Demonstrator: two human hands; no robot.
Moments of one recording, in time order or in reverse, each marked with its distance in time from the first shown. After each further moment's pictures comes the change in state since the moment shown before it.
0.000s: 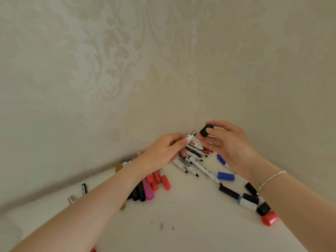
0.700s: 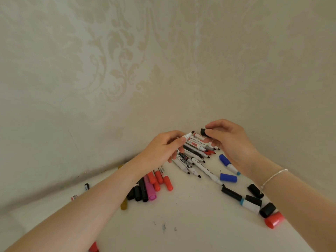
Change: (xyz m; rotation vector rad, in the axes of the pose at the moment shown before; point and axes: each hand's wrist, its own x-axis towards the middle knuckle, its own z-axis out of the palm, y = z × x) left_hand -0.004 0.001 -0.010 0.067 0.068 0.015; right_hand 0.007 -0.002 0.003 -0.323 0.037 -0.088
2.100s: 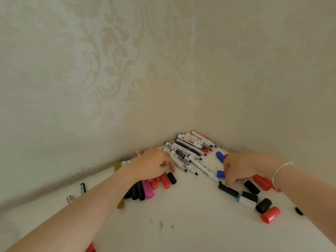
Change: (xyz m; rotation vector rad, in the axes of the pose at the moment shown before) left_hand -0.004 -0.053 -0.004 0.558 -0.312 -0.069; right_hand 0.004 0.019 -0.037 -1.277 -0.573 0.492
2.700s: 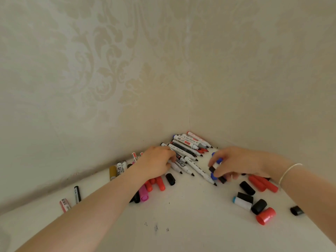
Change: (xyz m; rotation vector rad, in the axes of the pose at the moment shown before) left_hand 0.035 0.003 0.010 0.468 0.160 0.044; right_hand -0.005 0.011 -0.004 0.404 0.053 -0.233
